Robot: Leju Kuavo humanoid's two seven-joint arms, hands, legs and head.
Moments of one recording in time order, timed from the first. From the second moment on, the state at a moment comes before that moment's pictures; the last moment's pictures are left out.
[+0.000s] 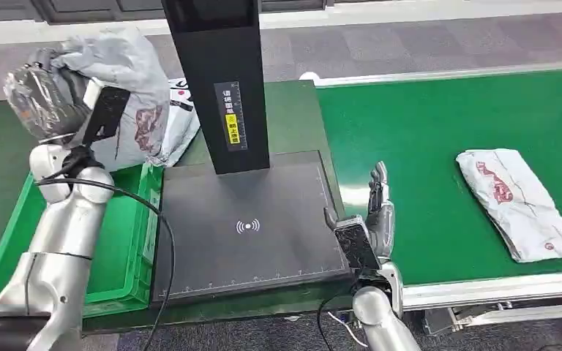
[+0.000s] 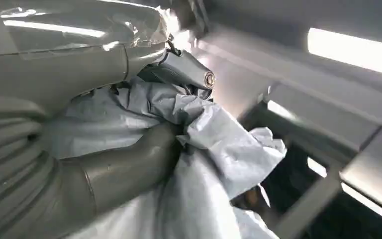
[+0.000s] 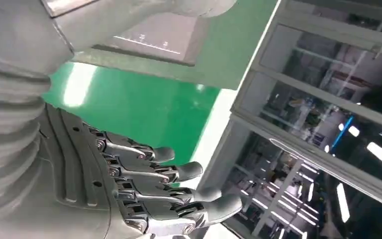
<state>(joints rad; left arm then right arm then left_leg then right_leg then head) -0.83 0.03 -0.01 -0.97 -0.97 0.69 -0.16 -0.09 0.17 0.20 -1.30 0.43 -0.70 -0.43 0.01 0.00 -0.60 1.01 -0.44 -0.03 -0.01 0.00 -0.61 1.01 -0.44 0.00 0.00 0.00</state>
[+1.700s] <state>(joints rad) -0.80 0.18 0.07 -0.82 -0.85 0.38 -0.13 0.04 0.14 0.12 -1.44 0.47 -0.65 -0.36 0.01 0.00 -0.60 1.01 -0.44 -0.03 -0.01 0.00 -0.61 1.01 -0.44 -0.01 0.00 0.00</state>
